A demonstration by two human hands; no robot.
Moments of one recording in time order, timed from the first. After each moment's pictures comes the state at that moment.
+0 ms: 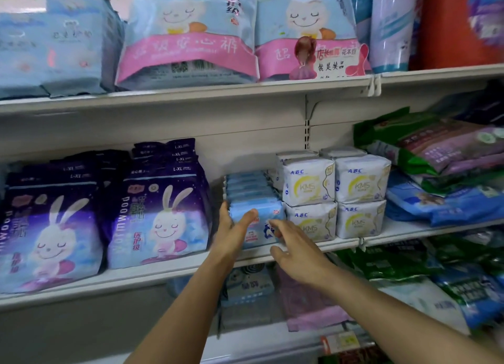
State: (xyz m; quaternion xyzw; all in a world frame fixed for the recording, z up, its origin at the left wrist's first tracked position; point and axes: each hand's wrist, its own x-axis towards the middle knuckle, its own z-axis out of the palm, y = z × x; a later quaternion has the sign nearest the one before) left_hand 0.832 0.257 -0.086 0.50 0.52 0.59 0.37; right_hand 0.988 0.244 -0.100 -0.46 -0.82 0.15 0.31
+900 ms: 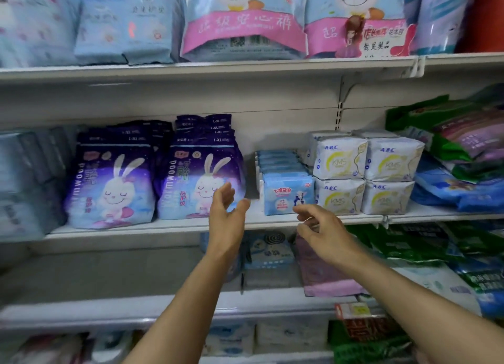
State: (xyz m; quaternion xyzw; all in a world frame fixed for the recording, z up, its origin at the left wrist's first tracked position) left_hand 0.788 0.169 -0.092 0.45 0.54 0.66 0.26; right_hand 0.981 0.191 -0.103 -0.46 -0.75 0.26 0.40
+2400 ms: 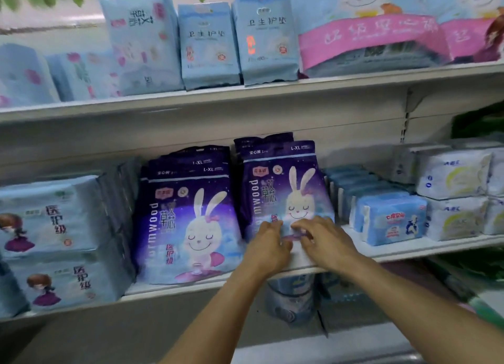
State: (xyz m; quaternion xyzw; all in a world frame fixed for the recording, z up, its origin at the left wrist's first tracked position) left_hand 0.604 0.215 -0.082 0.71 0.64 0.24 0.15; right_hand 0.757 0.250 -0.095 -0.53 -0.81 0.02 0.24
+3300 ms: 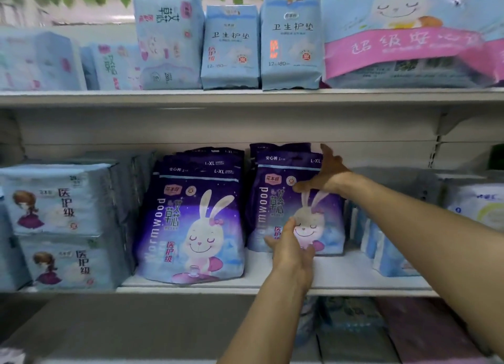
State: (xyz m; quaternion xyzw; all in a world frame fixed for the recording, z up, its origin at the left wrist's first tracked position) left_hand 0.671 0.235 -0.067 0.07 0.36 0.71 0.60; right_hand 0.750 0.337 0.039 -0.55 -0.74 0.21 0.33
